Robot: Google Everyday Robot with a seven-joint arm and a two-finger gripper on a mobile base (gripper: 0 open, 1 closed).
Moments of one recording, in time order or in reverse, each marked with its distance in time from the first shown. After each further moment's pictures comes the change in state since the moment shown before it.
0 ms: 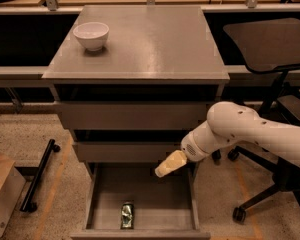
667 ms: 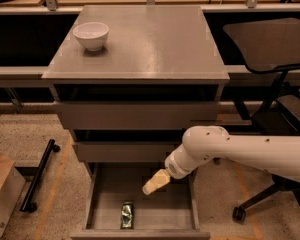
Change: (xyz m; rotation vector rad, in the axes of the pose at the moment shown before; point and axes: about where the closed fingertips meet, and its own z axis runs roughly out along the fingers) arm 0.030 0.011 0.089 0.006 0.088 0.045
